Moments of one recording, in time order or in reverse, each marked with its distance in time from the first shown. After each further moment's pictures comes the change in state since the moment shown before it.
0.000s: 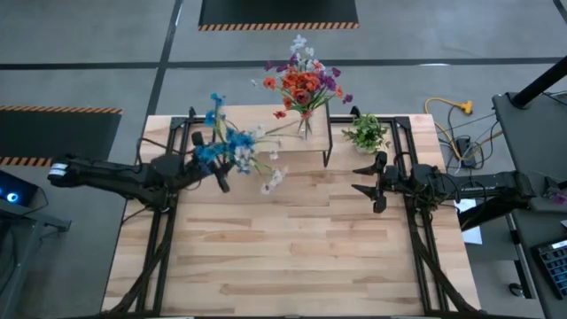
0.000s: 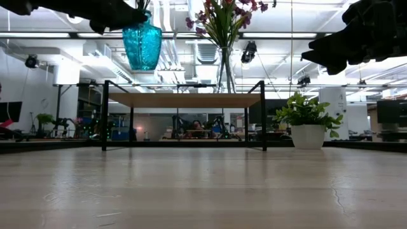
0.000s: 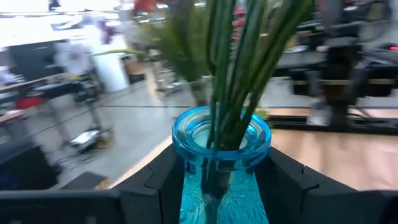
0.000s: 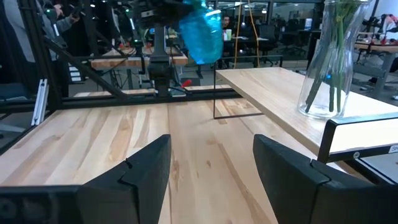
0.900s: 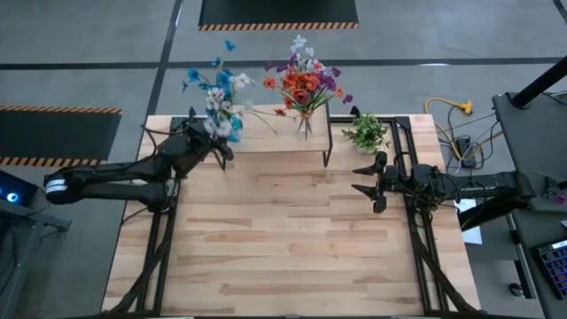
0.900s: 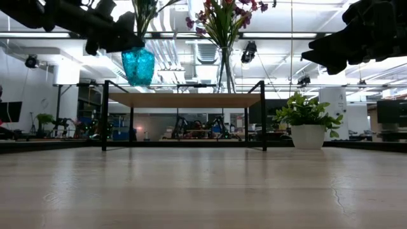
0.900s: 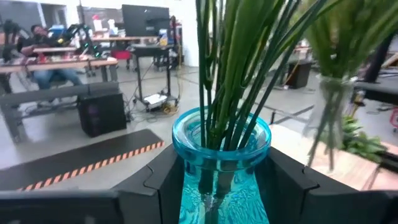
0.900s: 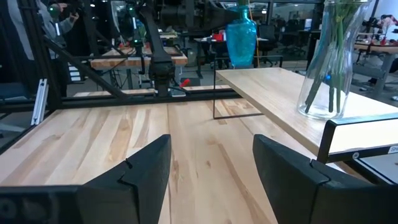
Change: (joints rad) left arm 0.335 0.045 -0.030 0.069 -0.050 -0.213; right arm 0.000 0.000 0.000 0.000 0.000 -0.003
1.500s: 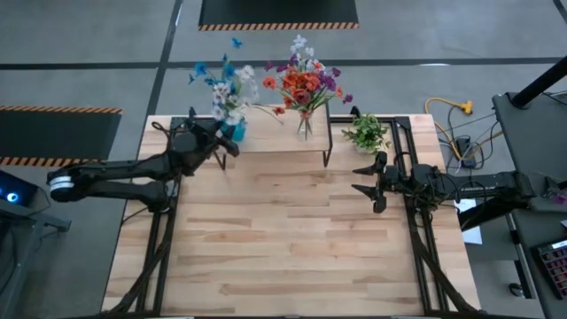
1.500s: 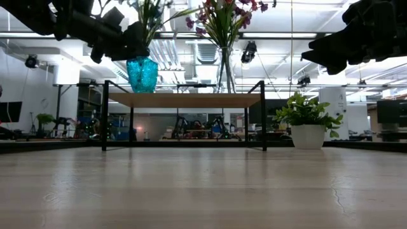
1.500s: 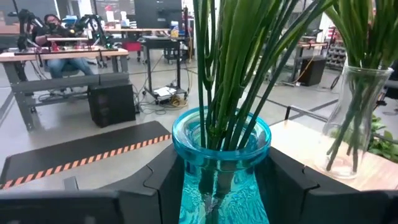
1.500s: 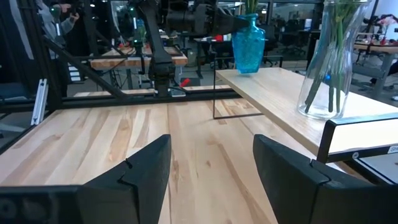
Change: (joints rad) left arm 0.051 0.113 -0.002 0.076 -0.001 -0.042; right arm 0.000 0.000 0.000 0.000 0.000 0.000
